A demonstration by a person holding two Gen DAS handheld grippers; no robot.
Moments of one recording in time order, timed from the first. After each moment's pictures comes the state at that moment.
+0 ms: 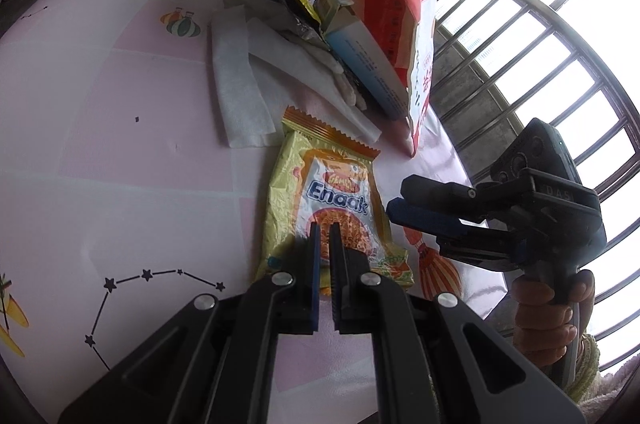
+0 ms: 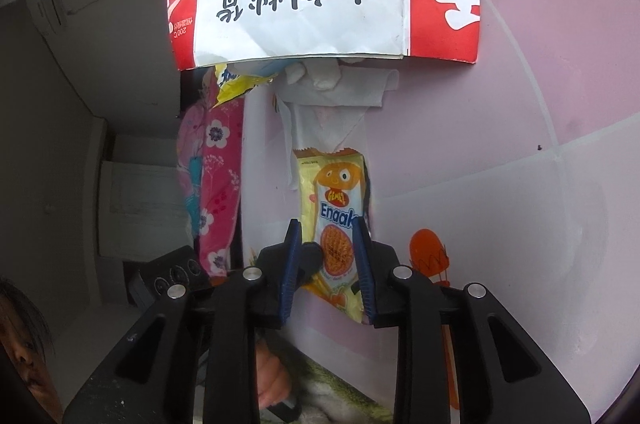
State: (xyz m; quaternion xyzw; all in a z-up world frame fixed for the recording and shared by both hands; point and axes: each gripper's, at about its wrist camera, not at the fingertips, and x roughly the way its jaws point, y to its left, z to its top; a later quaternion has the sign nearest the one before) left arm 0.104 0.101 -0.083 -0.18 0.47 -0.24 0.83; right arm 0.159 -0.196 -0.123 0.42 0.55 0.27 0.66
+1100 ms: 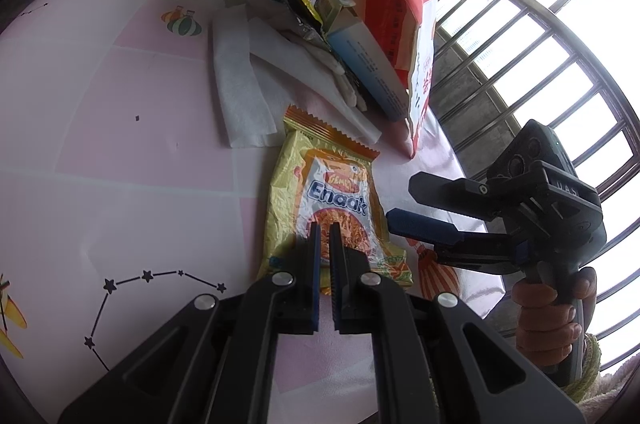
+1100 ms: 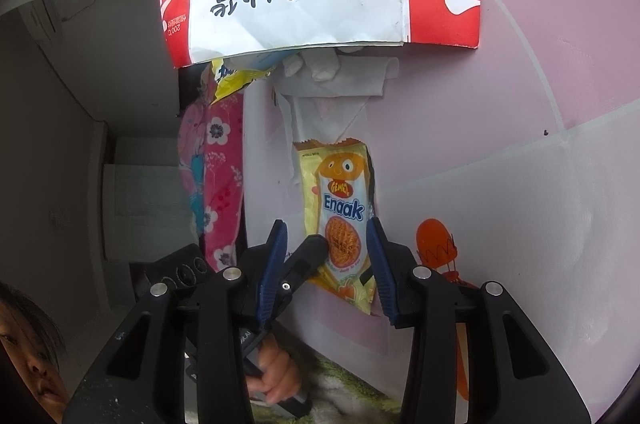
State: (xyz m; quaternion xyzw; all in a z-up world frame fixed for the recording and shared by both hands) left arm 0.104 0.104 -0.085 -0.19 0.47 -0.25 0.83; right arm 0.151 -0.224 -0.122 0.43 0.57 0.27 0.65
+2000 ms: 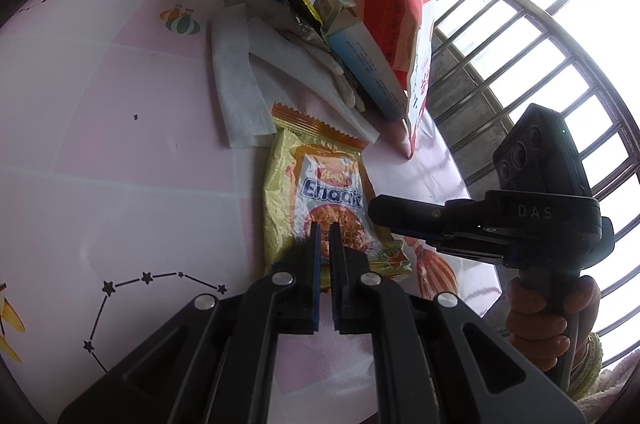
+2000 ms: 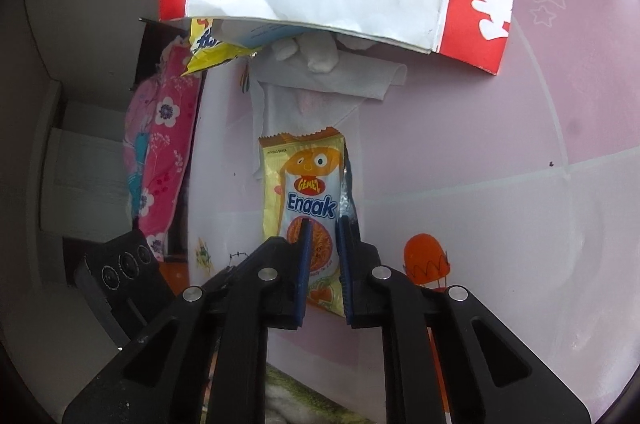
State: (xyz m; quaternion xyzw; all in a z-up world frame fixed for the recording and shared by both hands) left arm 0.103 0.107 -0.086 -0.19 0.47 -0.26 0.82; right arm 0.151 -0.186 -0.110 0.31 0.59 0.23 0.71
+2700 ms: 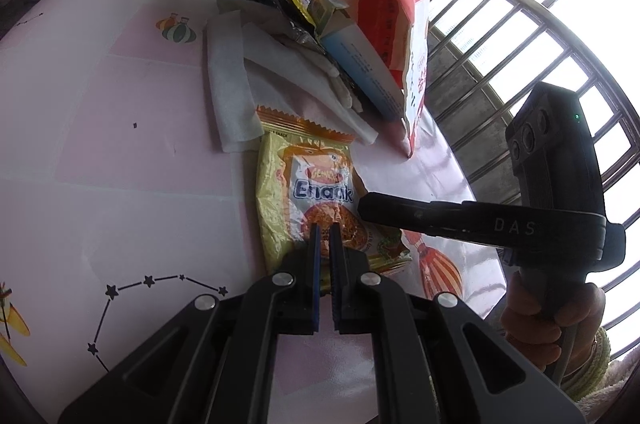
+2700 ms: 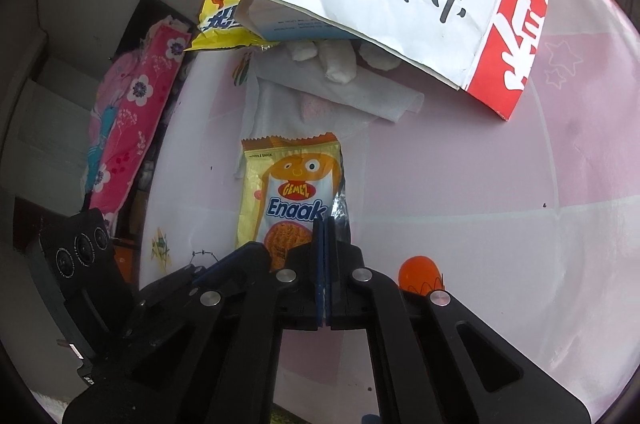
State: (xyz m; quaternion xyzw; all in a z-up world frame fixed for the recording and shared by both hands) left arm 0.099 0.101 -0.082 -0.17 0.46 -0.25 0.84; right arm 0.149 -0.158 -0.102 0.20 0.57 0.20 0.77
